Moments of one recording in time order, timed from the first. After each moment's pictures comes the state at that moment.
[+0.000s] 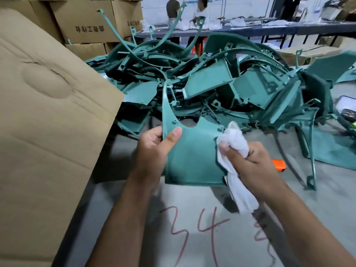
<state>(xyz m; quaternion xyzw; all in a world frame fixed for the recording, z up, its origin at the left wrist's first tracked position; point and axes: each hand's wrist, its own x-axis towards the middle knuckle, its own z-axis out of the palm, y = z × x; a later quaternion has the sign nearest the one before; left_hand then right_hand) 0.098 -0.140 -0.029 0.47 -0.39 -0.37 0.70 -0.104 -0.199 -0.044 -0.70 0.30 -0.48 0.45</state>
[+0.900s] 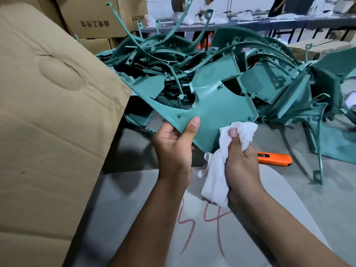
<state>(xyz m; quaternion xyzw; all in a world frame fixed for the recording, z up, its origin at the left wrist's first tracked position) 0.051 -0.150 -0.033 0.37 -0.27 -0.32 0.83 -0.051 -0.171 -0.055 -0.44 0.41 -0.54 0.60</state>
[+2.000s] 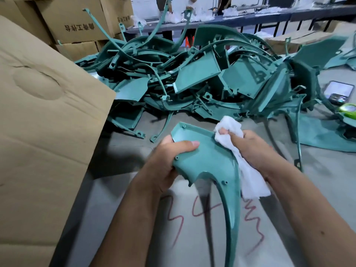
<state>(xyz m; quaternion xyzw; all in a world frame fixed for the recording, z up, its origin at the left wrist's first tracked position) 0.072 -0.134 -0.032 0.47 -0.35 -0.59 0.56 -0.122 -0.215 -0.023 -0.62 0.49 -0.29 0.55</state>
